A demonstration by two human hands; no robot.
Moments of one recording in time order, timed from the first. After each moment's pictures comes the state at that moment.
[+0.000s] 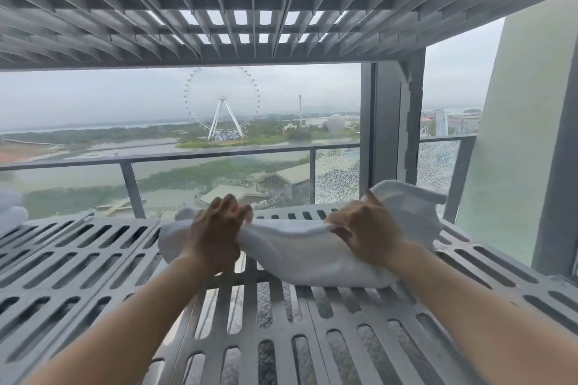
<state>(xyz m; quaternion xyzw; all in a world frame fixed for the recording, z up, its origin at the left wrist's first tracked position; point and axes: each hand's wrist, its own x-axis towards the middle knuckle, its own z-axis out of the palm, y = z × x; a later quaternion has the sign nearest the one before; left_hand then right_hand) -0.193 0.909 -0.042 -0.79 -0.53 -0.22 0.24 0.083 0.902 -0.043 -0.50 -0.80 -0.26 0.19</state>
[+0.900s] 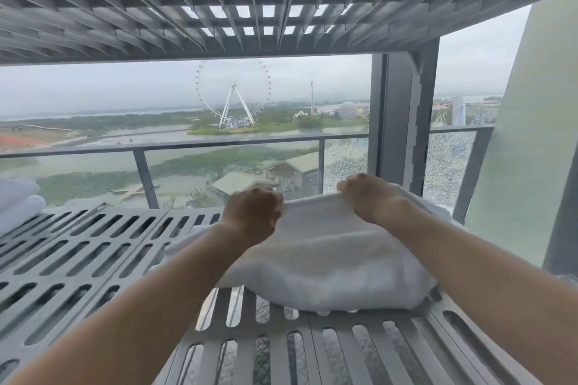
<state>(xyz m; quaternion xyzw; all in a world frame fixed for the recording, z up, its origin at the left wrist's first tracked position) -0.136 0.907 -0.008 -0.79 -0.54 -0.18 0.22 0.086 0.938 0.005 -0.57 -0.79 -0.21 0.06</state>
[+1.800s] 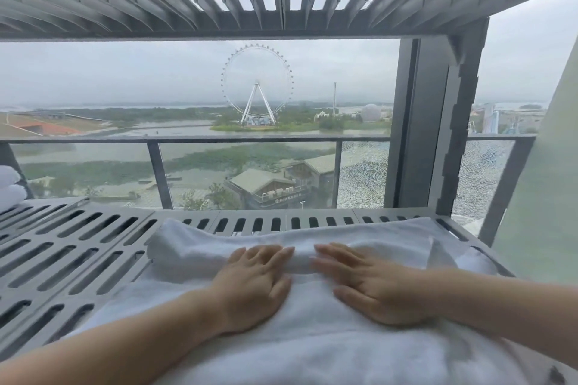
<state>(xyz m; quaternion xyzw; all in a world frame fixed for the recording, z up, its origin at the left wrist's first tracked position) -0.124 0.925 -0.085 -0.83 -0.56 -0.07 0.03 0.110 0.944 -0.071 -0.36 -0.93 0.04 -0.01</state>
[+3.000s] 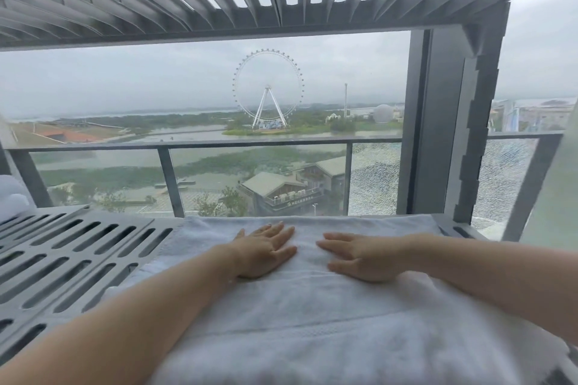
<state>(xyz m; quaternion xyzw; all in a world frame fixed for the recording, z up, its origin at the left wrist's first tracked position) -0.128 1.028 -0.072 -0.80 -0.60 0.03 -0.06 0.099 1.023 -0.053 -0.44 -0.89 0.10 -0.06</state>
